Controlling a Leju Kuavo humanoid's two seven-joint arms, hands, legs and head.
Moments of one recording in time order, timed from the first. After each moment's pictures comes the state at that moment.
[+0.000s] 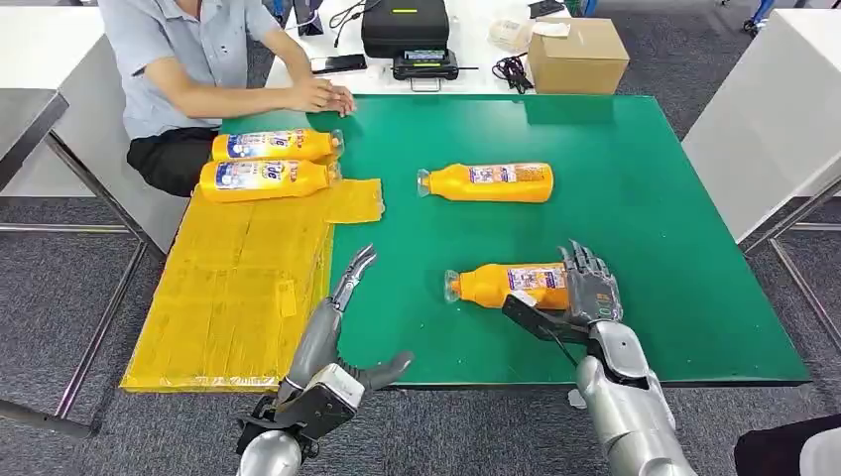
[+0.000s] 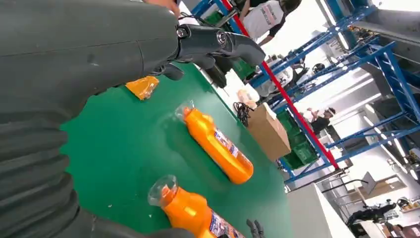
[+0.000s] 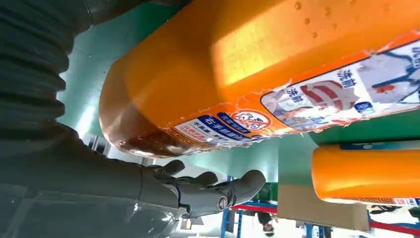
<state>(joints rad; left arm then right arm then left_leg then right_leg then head) 0.03 -0.32 -0.35 -1.54 -0.64 0.20 -0.35 -0.37 -0.03 -0.06 -0.82 1.38 -0.27 -0.25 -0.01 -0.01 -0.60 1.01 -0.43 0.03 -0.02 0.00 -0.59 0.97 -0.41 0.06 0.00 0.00</state>
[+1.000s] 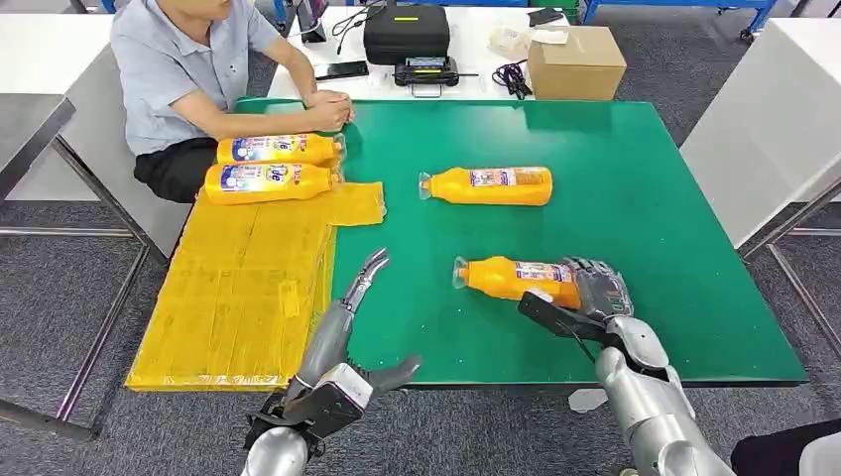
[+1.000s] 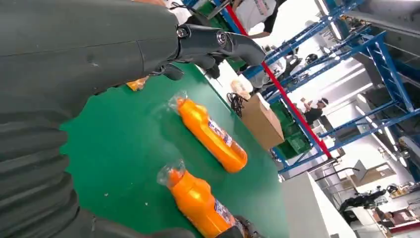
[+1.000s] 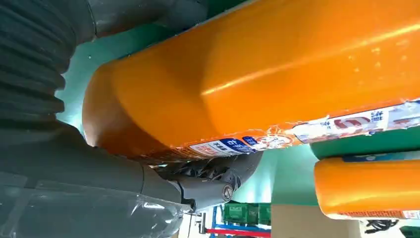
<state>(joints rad) 0.00 -0.32 -0.37 -1.50 -0.62 0.18 -0.36 -0.43 -0.13 -0.04 -0.67 1.19 -0.17 -0.32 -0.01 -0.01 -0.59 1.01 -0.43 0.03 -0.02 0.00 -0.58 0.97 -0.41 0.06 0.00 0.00</state>
